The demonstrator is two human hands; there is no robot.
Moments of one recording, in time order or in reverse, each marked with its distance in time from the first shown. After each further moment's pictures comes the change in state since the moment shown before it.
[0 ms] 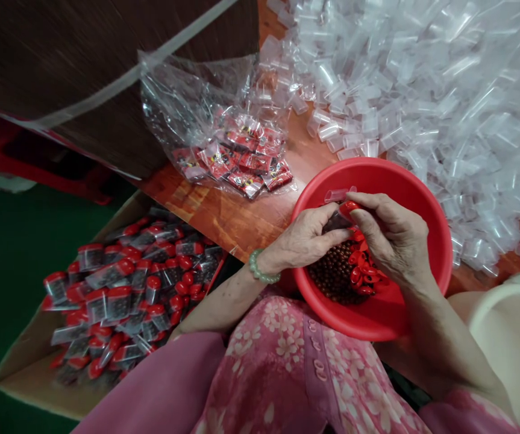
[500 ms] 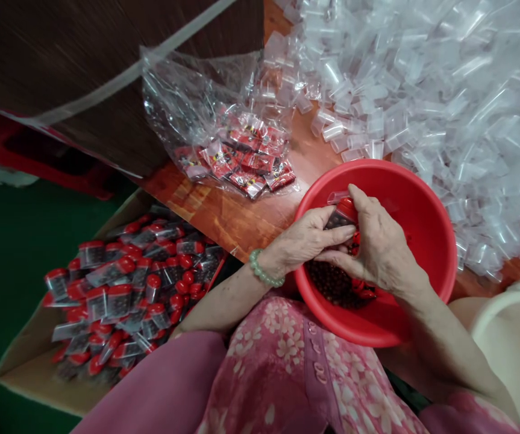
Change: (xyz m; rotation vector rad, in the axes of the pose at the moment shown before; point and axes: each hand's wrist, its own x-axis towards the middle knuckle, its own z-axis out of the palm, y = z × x) left_hand 0.002 0.006 0.003 -0.523 -0.005 -0.269; right_hand -0.009 0.014 0.011 -0.439 -0.225 -0.236
